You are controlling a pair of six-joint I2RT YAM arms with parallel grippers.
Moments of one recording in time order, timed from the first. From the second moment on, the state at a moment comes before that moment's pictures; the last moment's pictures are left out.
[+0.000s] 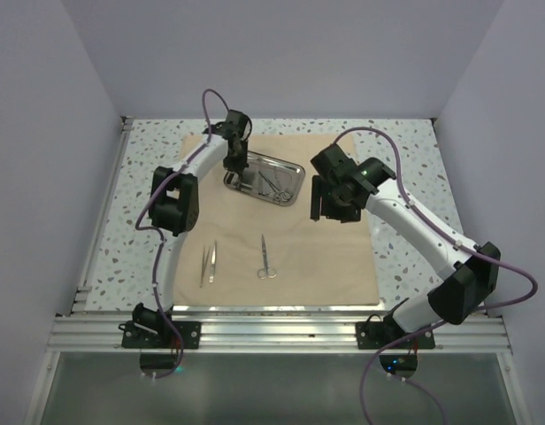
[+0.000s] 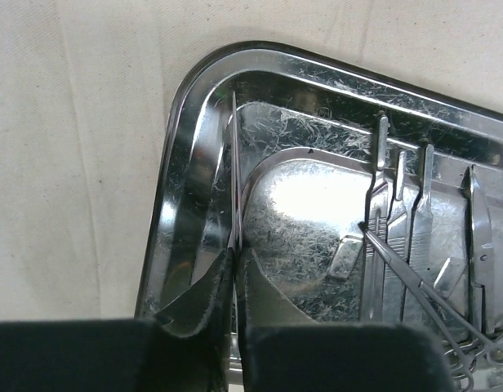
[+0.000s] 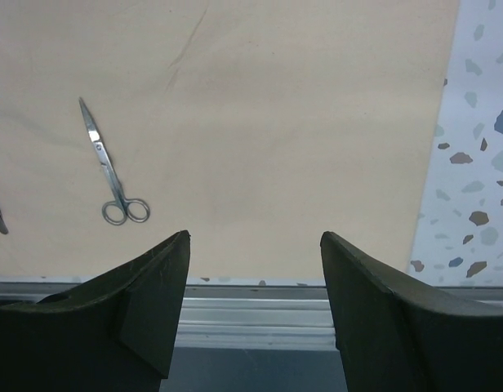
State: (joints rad) left arm -0.33 2.43 2.11 -0.77 -0.06 -0.29; right arm 0.65 1.48 1.48 -1.18 0.24 0.68
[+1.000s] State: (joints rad) left arm -0.37 1.43 0.95 -0.73 -0.01 -0.45; right arm 0.62 2.28 2.39 -1.05 0.16 0.51
